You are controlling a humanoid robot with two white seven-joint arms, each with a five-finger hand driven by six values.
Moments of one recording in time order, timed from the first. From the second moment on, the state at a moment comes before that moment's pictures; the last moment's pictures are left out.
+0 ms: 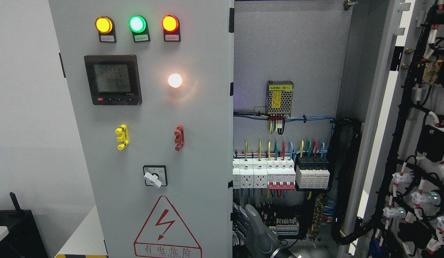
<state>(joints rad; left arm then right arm) 0.00 0.00 0.09 0.07 -0.13 -0.12 -0.25 -0.53 -0.08 0.38 -1.36 -0.48 0.09 0.33</state>
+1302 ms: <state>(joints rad) 0.00 0.00 0.09 0.07 -0.13 -0.12 -0.25 -0.53 -0.11 0.39 -1.36 -0.57 0.09 0.43</state>
